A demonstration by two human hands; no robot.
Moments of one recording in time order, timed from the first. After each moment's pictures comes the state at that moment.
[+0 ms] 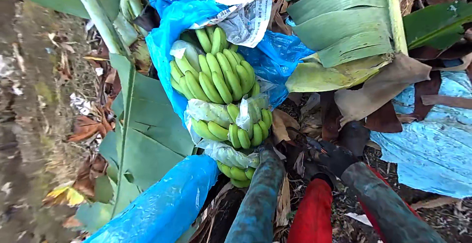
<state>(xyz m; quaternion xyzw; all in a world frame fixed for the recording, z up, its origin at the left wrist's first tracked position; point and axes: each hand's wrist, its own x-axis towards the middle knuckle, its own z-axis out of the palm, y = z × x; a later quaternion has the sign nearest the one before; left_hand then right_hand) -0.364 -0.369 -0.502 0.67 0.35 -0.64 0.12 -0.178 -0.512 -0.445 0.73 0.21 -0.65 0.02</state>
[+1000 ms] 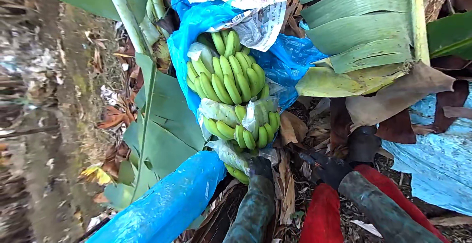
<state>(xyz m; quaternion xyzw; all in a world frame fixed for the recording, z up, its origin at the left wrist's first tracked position) -0.369 -0.347 -0.407 0.66 0.32 -0.67 0.08 -0.192 -0.491 -0.442 0.64 0.30 -0.71 0.03</state>
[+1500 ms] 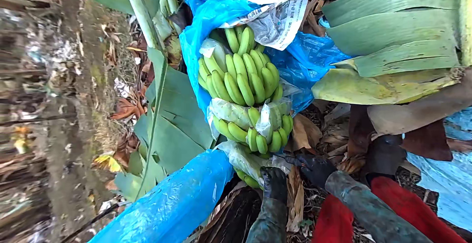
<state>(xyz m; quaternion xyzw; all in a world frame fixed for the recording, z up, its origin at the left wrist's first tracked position) -0.420 -0.385 -0.425 0.77 0.27 -0.58 0.01 -0.255 -0.437 -0.497 0.60 0.41 -0.69 -0.02</state>
